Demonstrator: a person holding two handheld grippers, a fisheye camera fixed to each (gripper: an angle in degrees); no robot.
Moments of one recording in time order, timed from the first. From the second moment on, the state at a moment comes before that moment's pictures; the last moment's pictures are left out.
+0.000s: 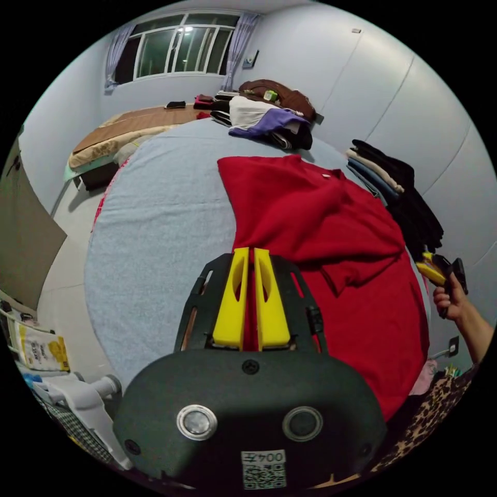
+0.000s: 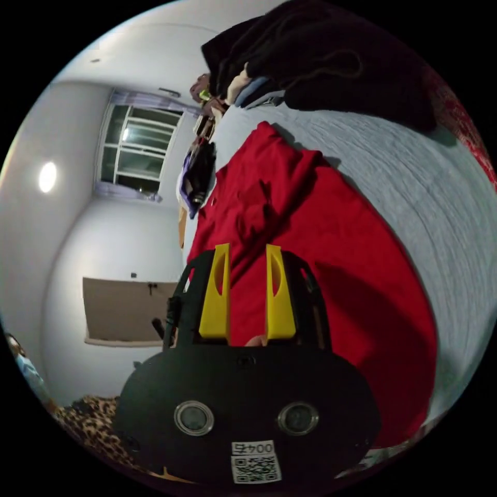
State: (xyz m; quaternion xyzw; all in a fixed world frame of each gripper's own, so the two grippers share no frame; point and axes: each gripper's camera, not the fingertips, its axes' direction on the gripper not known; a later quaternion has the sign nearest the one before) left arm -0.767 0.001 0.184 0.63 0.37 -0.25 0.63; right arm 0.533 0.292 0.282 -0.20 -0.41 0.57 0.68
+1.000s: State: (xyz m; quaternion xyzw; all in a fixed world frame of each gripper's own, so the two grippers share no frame) left arm -0.858 0.046 0.148 0.64 0.41 -0.24 0.61; right arm 0.503 0.262 0.297 -0.32 -0.25 0.38 0.84
